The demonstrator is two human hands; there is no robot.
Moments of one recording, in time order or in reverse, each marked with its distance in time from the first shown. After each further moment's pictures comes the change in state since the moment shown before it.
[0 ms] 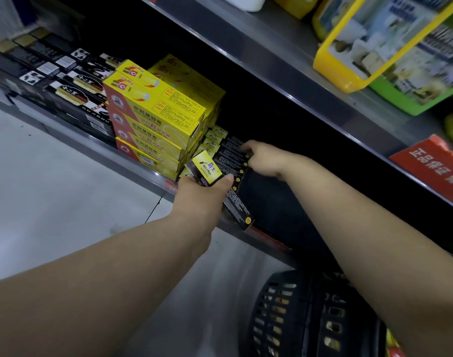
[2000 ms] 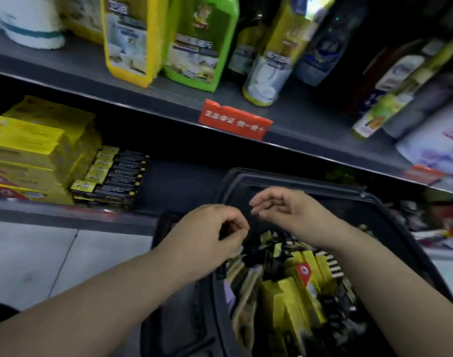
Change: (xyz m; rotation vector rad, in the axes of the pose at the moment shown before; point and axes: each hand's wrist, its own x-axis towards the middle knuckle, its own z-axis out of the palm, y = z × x) left_hand -0.141 -0.052 0.091 1.017 -0.804 0.944; right_hand -0.308 0.151 -0.006 0.556 0.288 -0.103
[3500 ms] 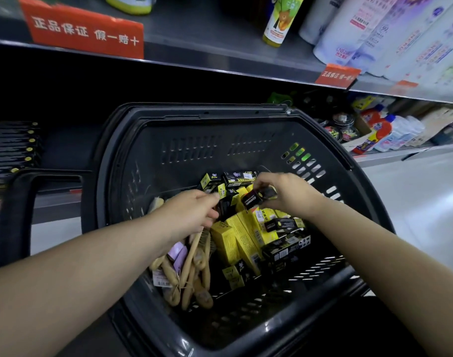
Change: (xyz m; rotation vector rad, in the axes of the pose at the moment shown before) left_hand 0.024 0.034 0.122 -0.423 -0.382 -0.623; right_hand -0.095 0.172 -0.030 -0.596 0.163 0.181
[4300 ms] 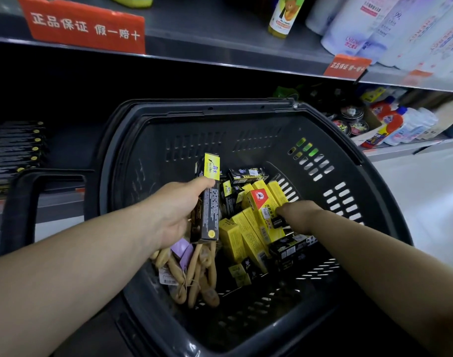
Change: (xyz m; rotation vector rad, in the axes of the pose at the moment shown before) left_hand 0.005 0.005 -0.010 -0.454 0.071 -0.170; right_hand 0.001 0.054 0.062 -0.549 -0.551 0.202
